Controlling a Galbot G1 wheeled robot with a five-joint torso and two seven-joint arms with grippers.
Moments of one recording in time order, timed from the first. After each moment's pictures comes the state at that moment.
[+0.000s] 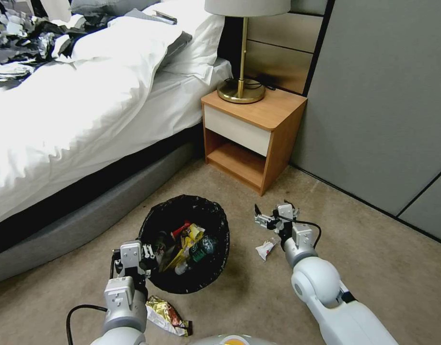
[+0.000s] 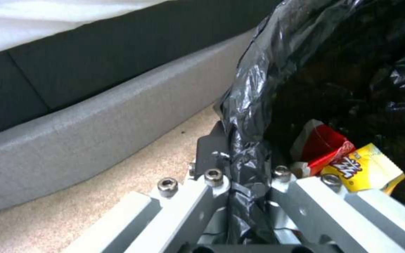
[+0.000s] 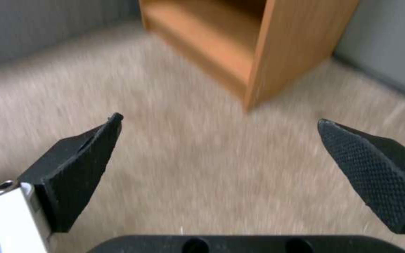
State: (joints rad) left arm 1.83 -1.50 -0.44 -2.34 -0.01 0.34 -0.31; right arm -1.20 1.21 0.16 1.75 0.35 -0.35 0.22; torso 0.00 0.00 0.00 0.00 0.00
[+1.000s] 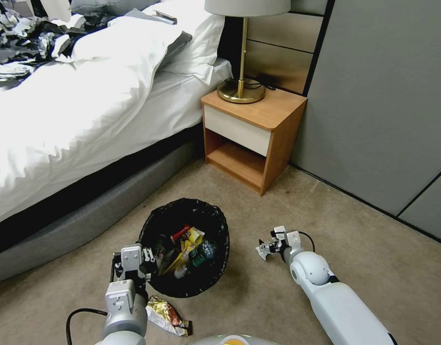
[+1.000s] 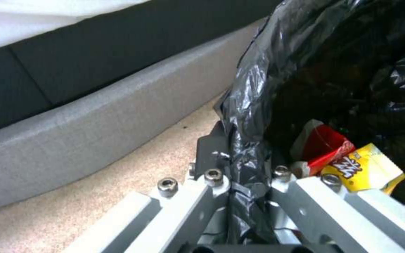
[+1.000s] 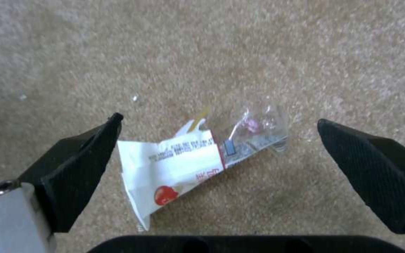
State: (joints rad) left arm 1.85 -1.51 -0.44 -2.34 0.01 0.34 -0.31; right arm -1.06 1.25 0.15 1.33 0.30 -0.46 0.05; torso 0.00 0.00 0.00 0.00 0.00
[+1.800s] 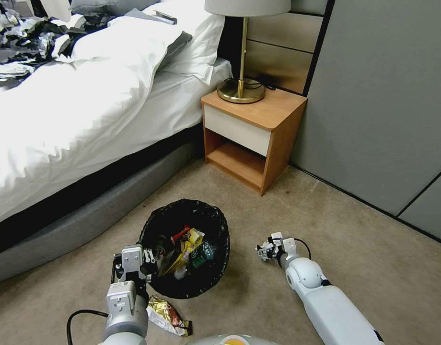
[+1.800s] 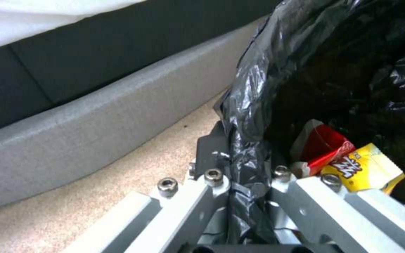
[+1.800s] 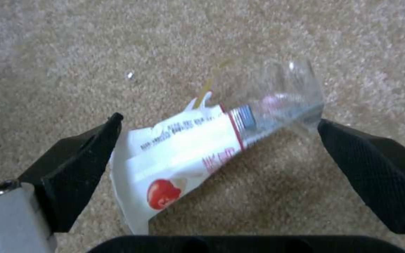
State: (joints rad) left arm 1.85 -1.51 -0.43 -2.34 0.01 0.33 -0.31; right arm -1.03 1.30 0.15 1.19 0.27 -0.37 0.03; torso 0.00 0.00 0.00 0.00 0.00
